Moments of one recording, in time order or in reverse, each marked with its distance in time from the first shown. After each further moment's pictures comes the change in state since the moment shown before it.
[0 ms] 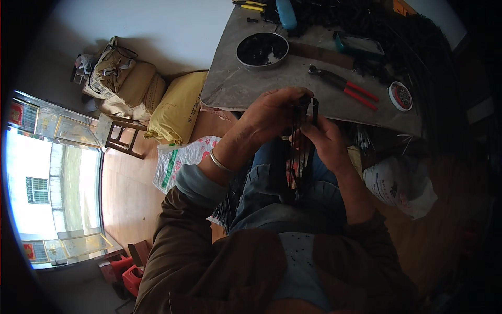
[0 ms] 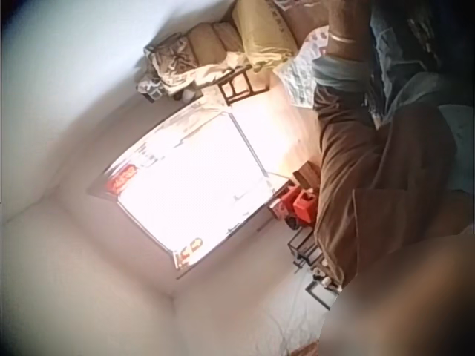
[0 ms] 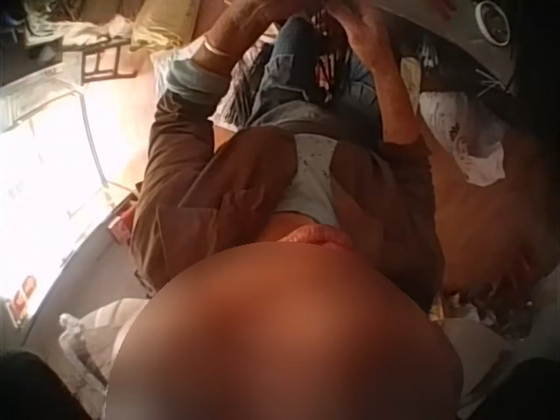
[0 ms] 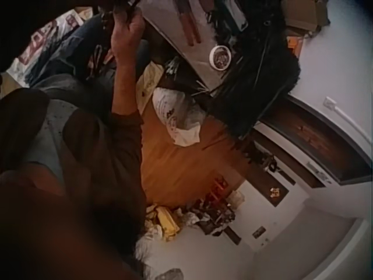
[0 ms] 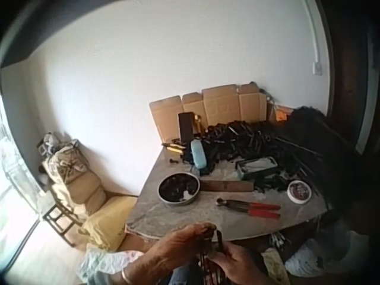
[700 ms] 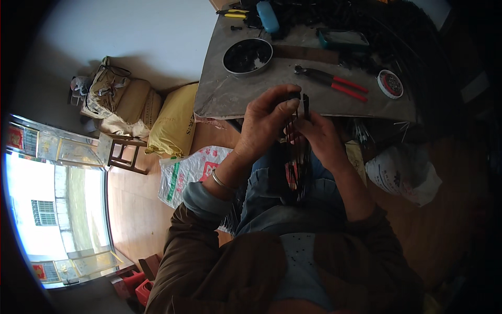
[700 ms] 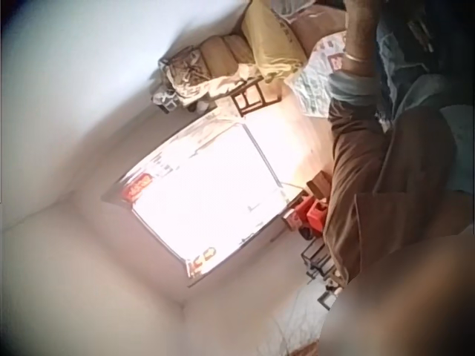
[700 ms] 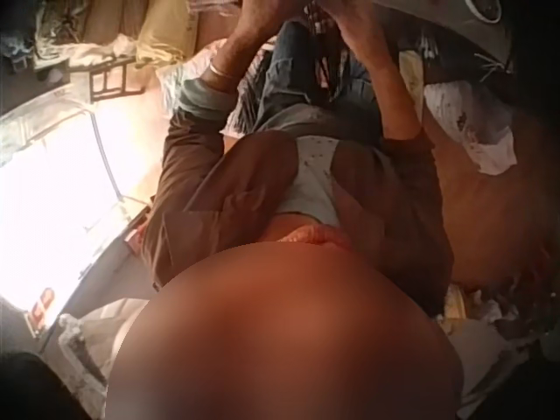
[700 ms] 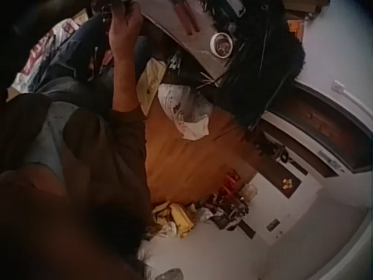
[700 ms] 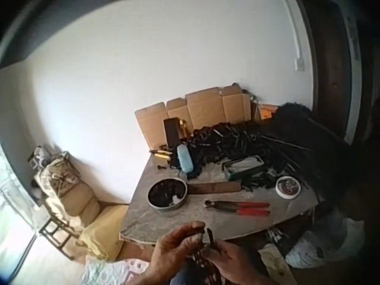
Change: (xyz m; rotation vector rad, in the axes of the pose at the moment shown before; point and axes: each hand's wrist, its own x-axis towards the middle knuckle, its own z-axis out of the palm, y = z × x) left_hand -0.018 -0.015 0.033 0.654 0.185 0.408; right_hand -0.002 -0.003 0.001 0.075 0.124 -0.006
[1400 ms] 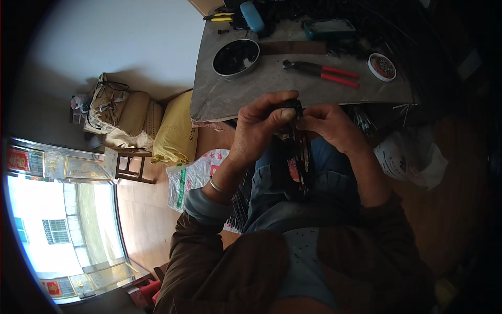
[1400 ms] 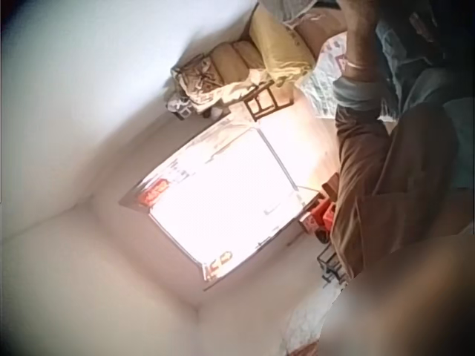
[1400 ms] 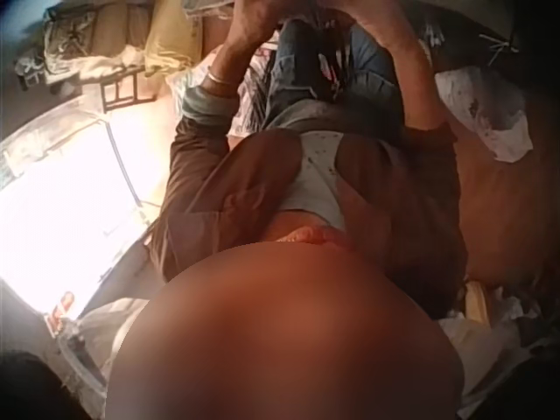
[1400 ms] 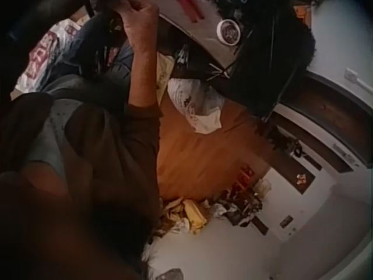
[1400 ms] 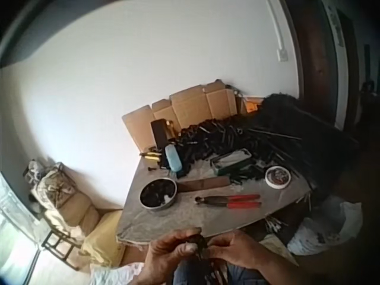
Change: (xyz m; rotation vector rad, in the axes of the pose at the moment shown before) left_hand -0.012 0.001 0.004 0.016 -0.131 0.034; right_hand -0.009 -0.037 -0.030 -0.202 -0.125 0.134
